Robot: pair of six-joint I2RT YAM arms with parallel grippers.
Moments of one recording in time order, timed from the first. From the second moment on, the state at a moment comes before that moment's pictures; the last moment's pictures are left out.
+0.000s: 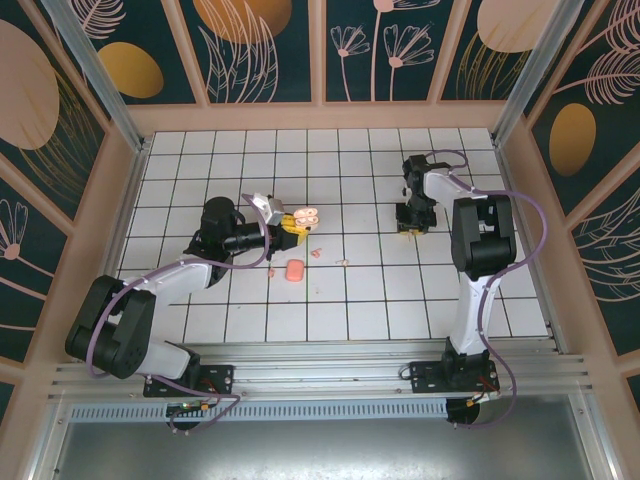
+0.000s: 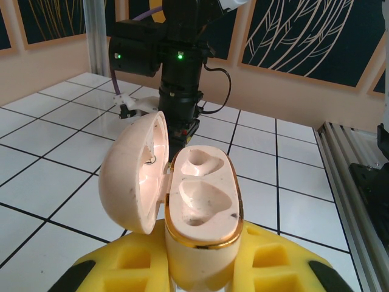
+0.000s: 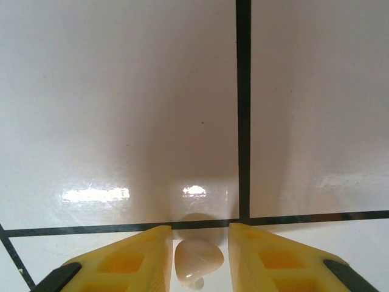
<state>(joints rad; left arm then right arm) -0.40 1.43 0.63 0.59 0.92 0.01 0.18 2.07 1.50 -0.95 -0.02 0.20</state>
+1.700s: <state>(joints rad) -0.45 1.43 0.61 0.85 0.75 0.02 0.62 1.30 1.15 -0.16 -0.21 0.50</state>
